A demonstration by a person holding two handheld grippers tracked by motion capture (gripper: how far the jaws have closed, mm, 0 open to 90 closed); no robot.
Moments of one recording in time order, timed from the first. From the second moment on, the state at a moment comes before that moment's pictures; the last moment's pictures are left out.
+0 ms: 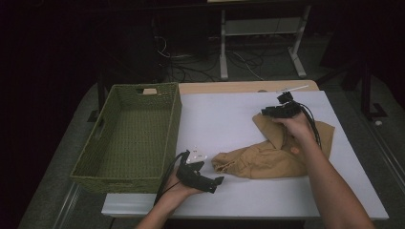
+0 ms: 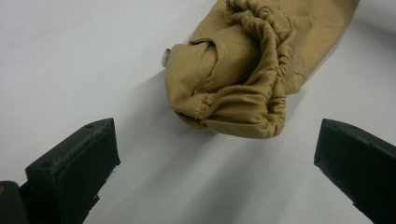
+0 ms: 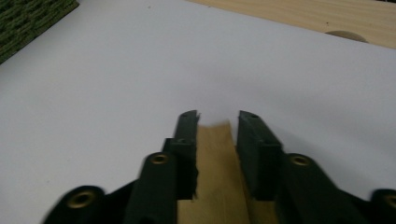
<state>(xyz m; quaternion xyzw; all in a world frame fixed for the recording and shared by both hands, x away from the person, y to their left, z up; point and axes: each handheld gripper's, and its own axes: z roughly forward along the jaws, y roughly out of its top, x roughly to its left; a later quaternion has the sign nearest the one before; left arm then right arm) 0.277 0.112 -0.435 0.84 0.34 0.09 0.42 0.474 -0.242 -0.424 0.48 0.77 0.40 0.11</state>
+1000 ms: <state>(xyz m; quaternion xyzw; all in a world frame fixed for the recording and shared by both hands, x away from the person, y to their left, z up) 0.275 0.114 -0.432 0.84 0.34 0.09 0.42 0.376 -0.253 -0.401 0.42 0.80 0.42 0.11</state>
